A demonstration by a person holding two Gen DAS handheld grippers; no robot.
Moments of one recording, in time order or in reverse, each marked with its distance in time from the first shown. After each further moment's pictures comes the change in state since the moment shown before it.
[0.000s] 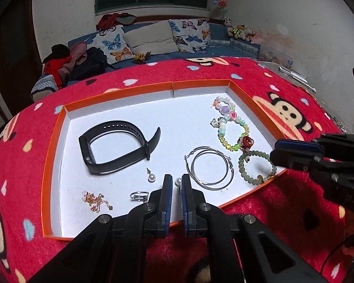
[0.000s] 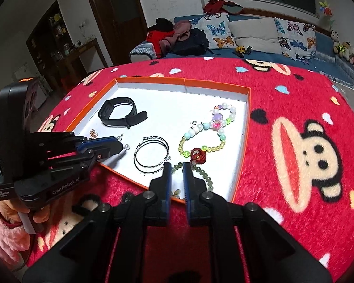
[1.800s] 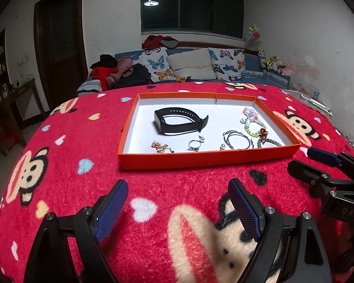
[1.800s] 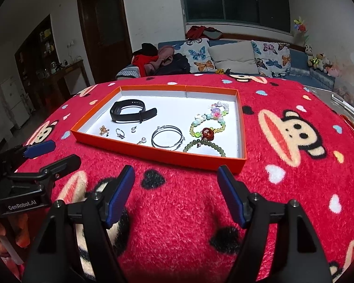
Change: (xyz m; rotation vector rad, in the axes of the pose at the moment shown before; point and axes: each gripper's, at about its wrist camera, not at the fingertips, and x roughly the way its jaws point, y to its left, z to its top) left arm -0.099 0.019 -0.102 -0.144 -0.196 0.195; right arm -0.032 0.048 -0.062 0.007 -0.188 -0.150
